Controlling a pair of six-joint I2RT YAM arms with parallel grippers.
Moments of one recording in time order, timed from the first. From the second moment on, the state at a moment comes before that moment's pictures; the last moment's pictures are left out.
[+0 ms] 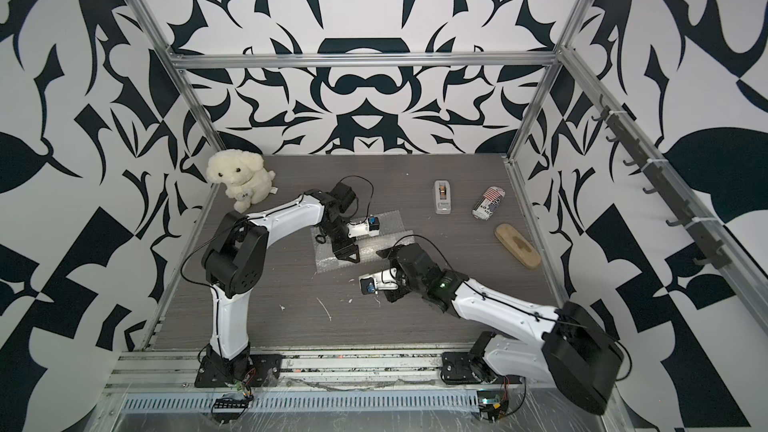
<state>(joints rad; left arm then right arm) -0.62 2.05 1.51 -0.91 0.42 0.73 0.81 1.21 0.53 0.00 -0.04 -1.09</state>
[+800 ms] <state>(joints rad) -0.61 2.08 1.53 -0.97 0.48 0.70 0.78 1.63 0.71 0.19 0.07 -1.33</state>
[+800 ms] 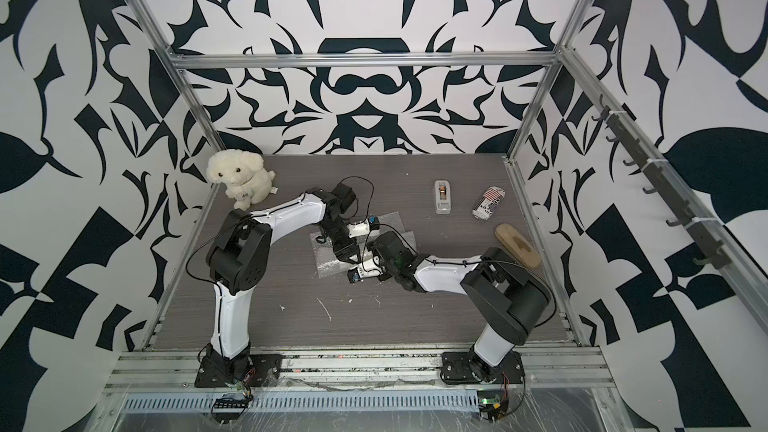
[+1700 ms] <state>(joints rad) -0.44 1.65 1.37 -0.68 0.41 0.57 0.78 1.71 0.95 -0.16 0.05 -1.33</state>
